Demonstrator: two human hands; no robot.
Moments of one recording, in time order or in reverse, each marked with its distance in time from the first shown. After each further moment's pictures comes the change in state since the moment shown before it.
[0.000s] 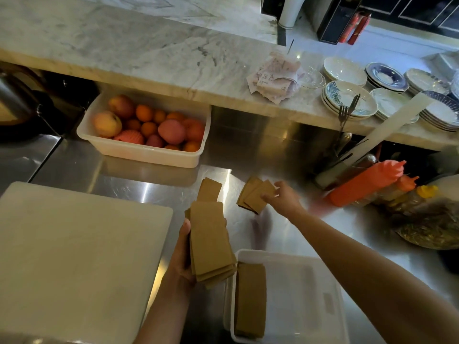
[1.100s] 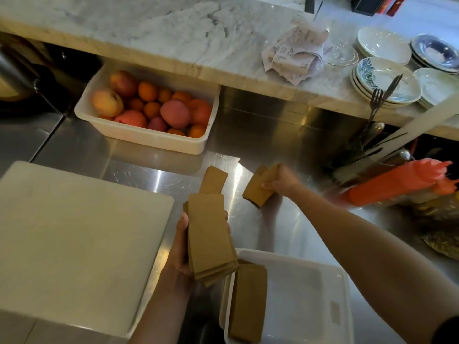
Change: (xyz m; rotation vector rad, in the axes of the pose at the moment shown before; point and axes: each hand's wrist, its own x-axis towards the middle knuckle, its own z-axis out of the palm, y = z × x) left_hand 0.025 -0.007 -0.008 -0.268 -0.416 -0.083; right_hand 0.081 0.005 0.023 -0.114 -0.160 -0.045
